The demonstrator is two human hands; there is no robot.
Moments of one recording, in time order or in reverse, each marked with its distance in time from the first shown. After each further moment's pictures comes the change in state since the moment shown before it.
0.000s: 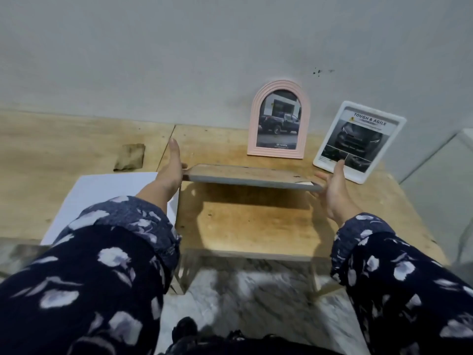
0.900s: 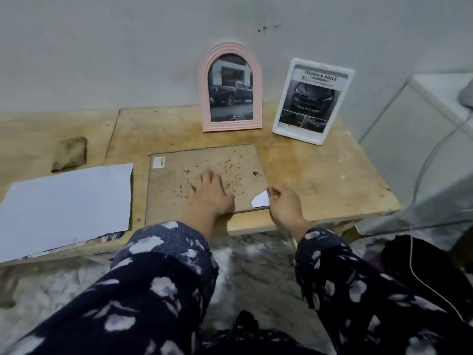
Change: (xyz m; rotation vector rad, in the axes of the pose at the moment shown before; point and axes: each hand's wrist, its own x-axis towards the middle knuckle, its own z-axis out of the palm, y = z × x) left_hand -0.064 -0.038 0.170 0.988 -0.211 0.391; right_hand 0.001 0.113 -0.035 -0.822 0.038 -0.245
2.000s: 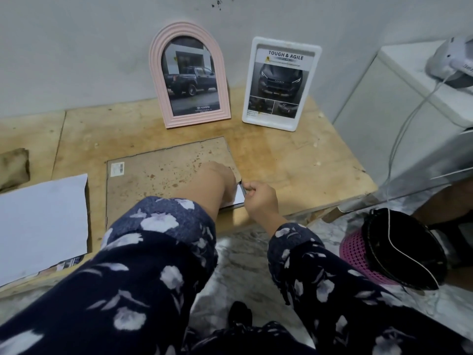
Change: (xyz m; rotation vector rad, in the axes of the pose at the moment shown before) left_hand 0.039 0.102 -0.013 0.888 -0.363 0.399; right_hand 0.001 0.005 -0.001 0.176 0.030 0.046
